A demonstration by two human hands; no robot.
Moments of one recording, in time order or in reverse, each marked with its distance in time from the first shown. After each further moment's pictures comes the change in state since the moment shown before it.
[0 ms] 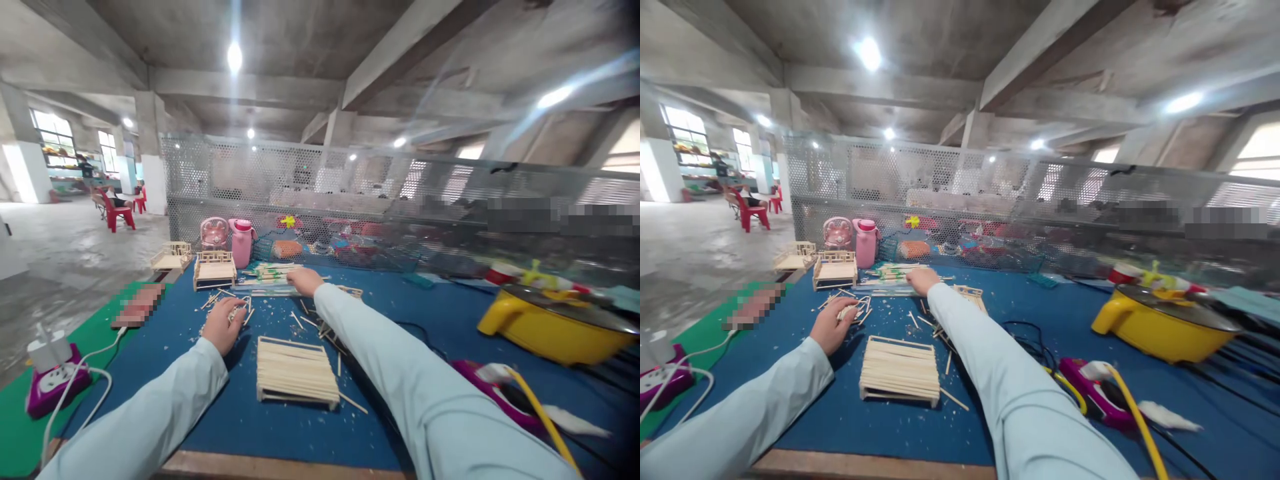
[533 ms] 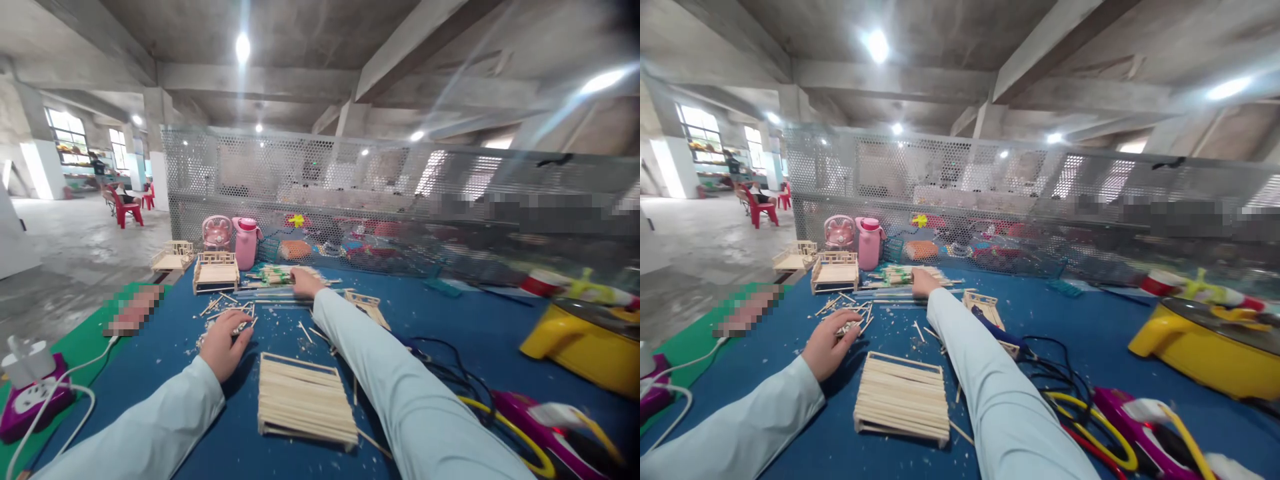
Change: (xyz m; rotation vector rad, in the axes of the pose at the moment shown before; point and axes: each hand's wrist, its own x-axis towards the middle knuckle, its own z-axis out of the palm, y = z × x) left_hand -0.005 -0.005 0.013 0.011 -0.021 0.057; right_hand 0.057 0.015 0.041 0.115 0.072 0.123
